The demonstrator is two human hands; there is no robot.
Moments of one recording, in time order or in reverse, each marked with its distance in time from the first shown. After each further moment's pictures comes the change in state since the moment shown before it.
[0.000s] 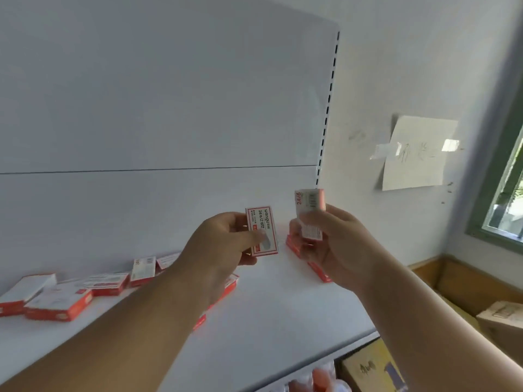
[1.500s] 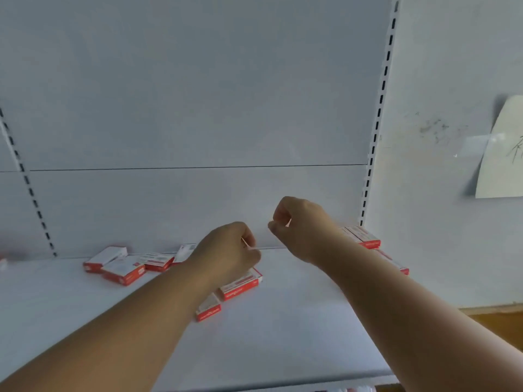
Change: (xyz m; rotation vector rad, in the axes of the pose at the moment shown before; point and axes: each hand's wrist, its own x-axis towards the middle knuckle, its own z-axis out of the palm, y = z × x) left_hand 0.009 -0.011 0.001 0.976 0.211 -0.054; right_hand 0.076 0.019 0.014 -1.194 -0.137 -0.400
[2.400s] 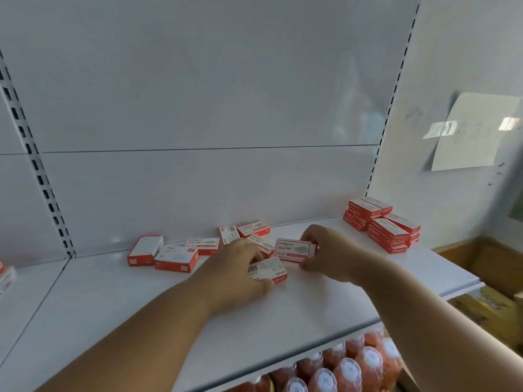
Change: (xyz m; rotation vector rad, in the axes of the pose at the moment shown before) left_hand -0.033 -0.145 -0.047 -0.002 -0.288 0.401; right_hand -0.049 -0.082 0.073 -0.105 -0.277 0.488
